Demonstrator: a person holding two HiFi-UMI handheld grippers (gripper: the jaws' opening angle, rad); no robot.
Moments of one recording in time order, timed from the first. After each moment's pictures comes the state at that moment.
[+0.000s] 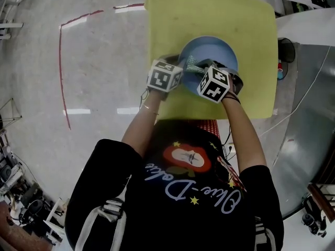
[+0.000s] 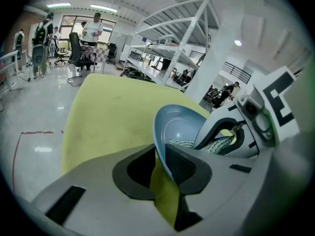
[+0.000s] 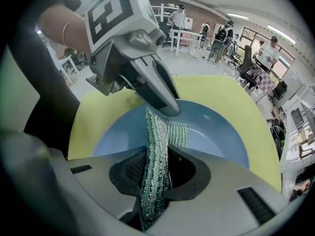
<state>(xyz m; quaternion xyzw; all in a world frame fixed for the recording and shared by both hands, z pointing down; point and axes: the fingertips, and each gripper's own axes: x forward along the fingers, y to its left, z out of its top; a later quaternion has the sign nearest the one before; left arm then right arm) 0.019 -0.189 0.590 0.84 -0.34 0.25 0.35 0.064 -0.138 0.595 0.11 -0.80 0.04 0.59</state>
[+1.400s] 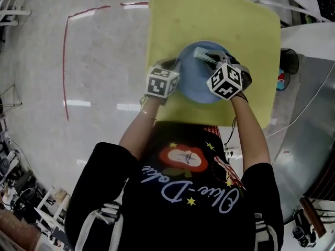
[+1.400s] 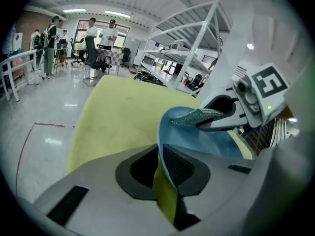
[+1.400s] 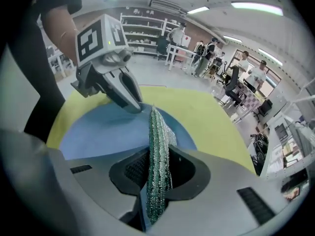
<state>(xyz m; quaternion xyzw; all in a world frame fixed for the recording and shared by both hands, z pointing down) 0.013 -0.192 0.594 0.80 -0.41 0.24 0.36 0.097 -0.209 0.566 0.16 -0.83 -0.04 0.53</state>
